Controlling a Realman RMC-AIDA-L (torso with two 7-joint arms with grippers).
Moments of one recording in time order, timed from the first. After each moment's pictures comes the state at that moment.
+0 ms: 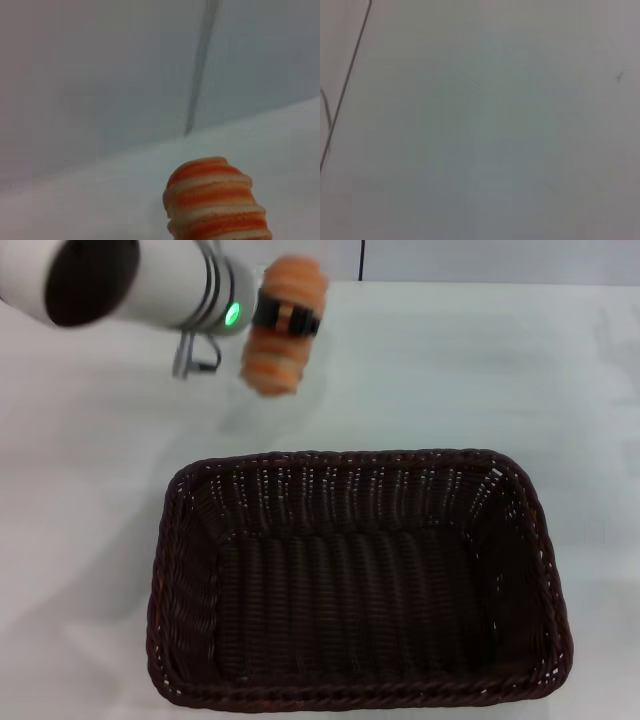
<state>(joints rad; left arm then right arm) -0.68 -2.06 -1.40 -1.38 2.89 -1.00 -0.19 0.52 1.98 -1.96 -0.33 0.66 -1.11 -0.05</state>
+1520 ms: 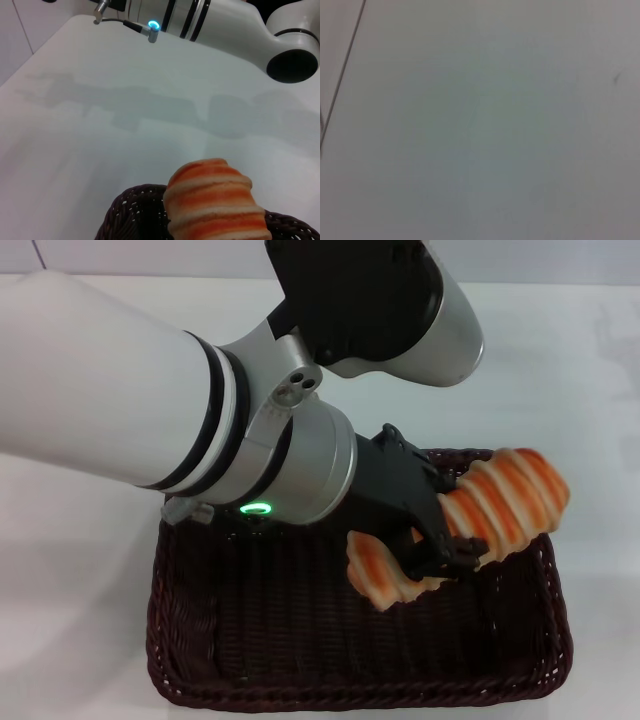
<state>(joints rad) -0.44 -2.06 -1.26 -2.00 2.39 -1.45 0.39 0.54 1.98 -1.94 -0.33 0.66 -1.10 -0.06</state>
